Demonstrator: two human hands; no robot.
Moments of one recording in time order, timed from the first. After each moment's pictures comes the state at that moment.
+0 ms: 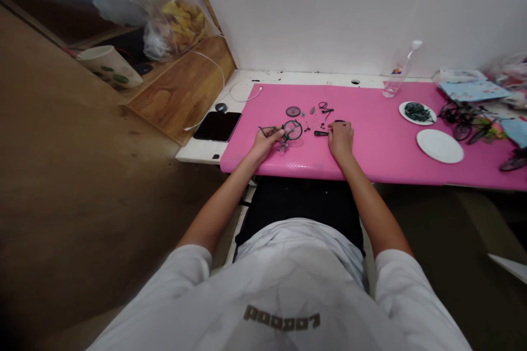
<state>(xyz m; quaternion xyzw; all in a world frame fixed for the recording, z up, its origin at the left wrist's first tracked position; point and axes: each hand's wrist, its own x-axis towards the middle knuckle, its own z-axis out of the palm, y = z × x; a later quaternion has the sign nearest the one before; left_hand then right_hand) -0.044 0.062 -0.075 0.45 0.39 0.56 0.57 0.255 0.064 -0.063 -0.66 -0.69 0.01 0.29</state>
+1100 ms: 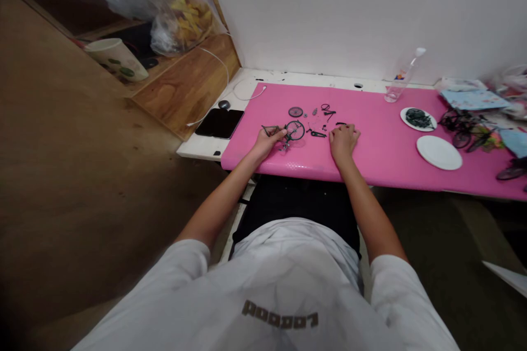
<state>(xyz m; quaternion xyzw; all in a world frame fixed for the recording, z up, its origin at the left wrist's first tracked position) -0.043 0.061 -0.073 0.46 0.37 0.56 0.58 0.250 0.059 -0.053 -0.69 -0.68 -0.04 0.23</state>
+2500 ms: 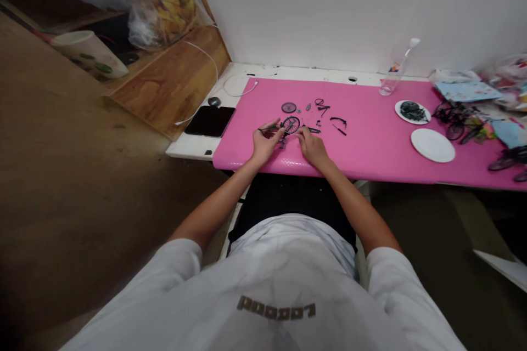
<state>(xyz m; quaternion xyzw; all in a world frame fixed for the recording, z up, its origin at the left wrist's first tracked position) -0.008 0.036 -0.060 0.46 0.43 0.63 0.45 0.191 0.027 -0.063 -0.53 -0.78 0.13 0.32</state>
